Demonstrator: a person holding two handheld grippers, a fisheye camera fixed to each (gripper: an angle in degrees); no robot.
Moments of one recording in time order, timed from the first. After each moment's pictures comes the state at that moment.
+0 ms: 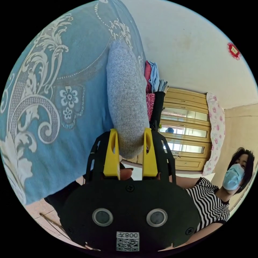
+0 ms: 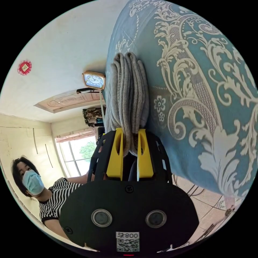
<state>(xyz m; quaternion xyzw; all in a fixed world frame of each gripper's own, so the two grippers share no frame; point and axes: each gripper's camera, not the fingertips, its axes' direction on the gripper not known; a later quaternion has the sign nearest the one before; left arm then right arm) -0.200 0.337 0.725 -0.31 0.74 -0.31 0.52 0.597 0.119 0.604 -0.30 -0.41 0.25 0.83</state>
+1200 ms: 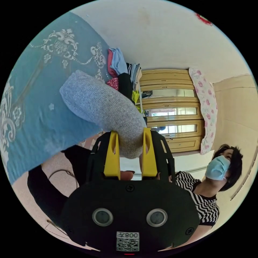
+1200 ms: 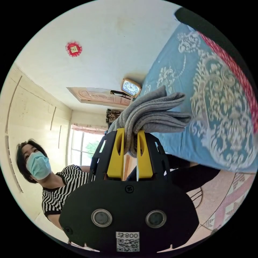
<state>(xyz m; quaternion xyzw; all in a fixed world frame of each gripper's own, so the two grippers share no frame) -0.030 0.152 0.634 -0.23 0.80 -0.23 0.51 0.734 0.034 0.356 -0.14 -0.48 0.17 0.85</state>
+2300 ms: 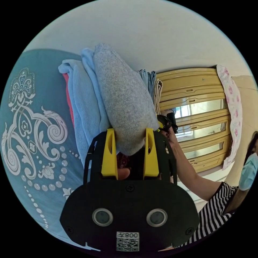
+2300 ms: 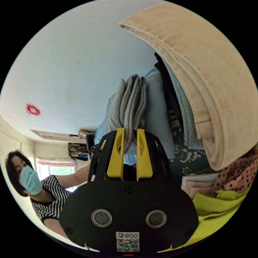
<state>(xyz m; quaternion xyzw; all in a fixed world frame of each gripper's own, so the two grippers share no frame) 0.559 -0.265 0.854 -0.20 0.78 -0.14 0.57 1.123 -0.359 0.335 -0.13 -0.23 0.23 0.94</state>
